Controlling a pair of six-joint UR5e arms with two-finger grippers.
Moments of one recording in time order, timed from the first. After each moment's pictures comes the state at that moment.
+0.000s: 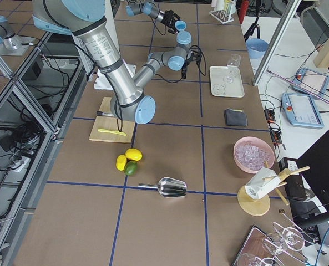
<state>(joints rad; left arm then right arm) -0.29 -1.36 -2.01 -2.19 -0.74 -0.71 0.60 -0.88 1.58 -1.26 1.99 1.34</state>
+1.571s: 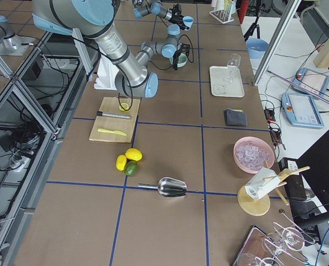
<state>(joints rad) -0.44 -1.42 -1.91 -2.20 -0.82 -1.24 0.40 -0.56 1.19 -1.27 1.79 1.42</state>
